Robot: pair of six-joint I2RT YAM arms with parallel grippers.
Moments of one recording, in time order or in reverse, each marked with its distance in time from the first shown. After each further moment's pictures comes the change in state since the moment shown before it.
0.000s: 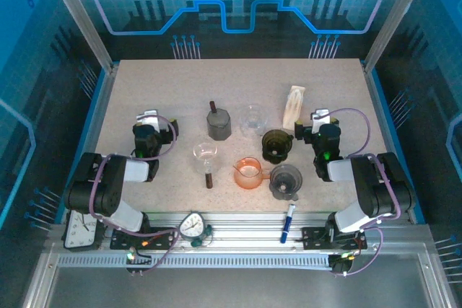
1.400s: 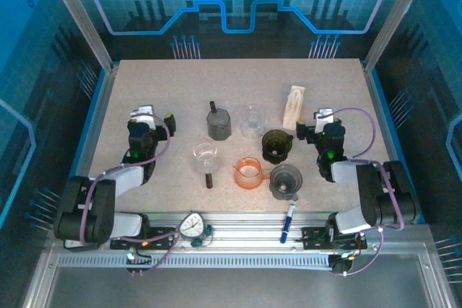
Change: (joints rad) left arm 0.000 -0.235 0.013 -0.174 -0.003 -0.002; right arm -0.033 -0.105 0.006 -0.122 -0.054 0.016
